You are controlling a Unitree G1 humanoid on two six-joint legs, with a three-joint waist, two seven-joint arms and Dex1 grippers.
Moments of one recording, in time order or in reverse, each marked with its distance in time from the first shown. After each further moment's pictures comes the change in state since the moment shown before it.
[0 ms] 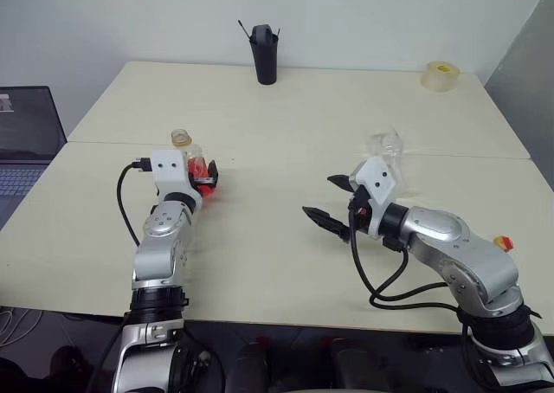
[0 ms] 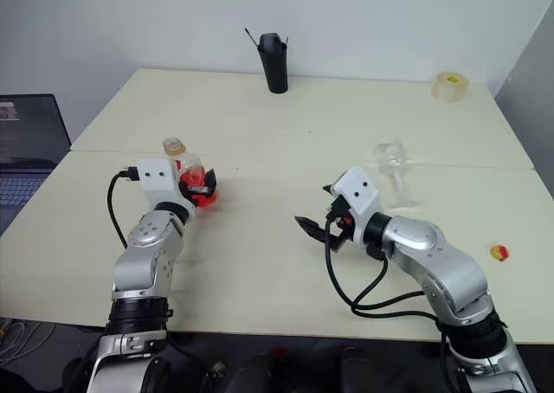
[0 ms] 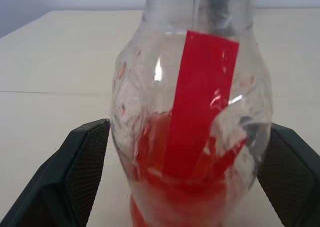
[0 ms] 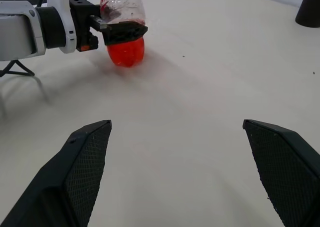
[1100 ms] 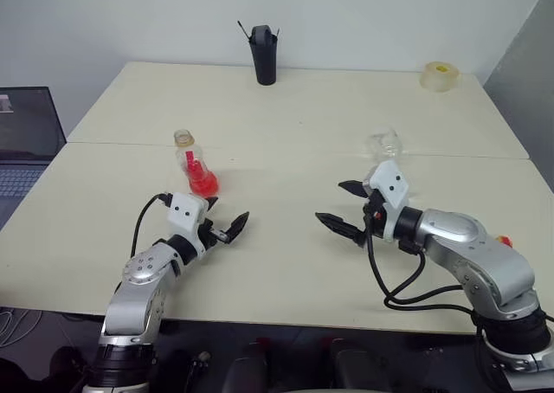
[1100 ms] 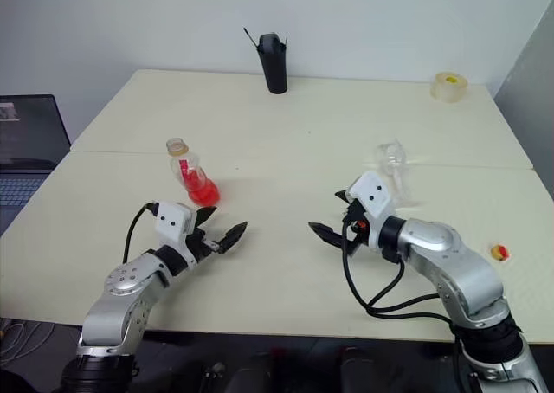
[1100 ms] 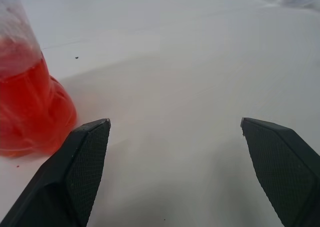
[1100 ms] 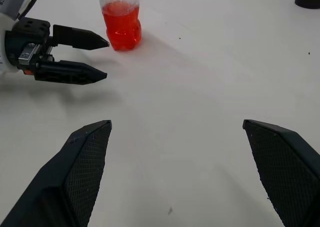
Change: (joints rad) left arm 0.297 0.150 -0.109 -0.205 -0.125 -0.048 -0.511; right arm 0.068 -0.068 -0.073 0.008 0.003 0.000 0.094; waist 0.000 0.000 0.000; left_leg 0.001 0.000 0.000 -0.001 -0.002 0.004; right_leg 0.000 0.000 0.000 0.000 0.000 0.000
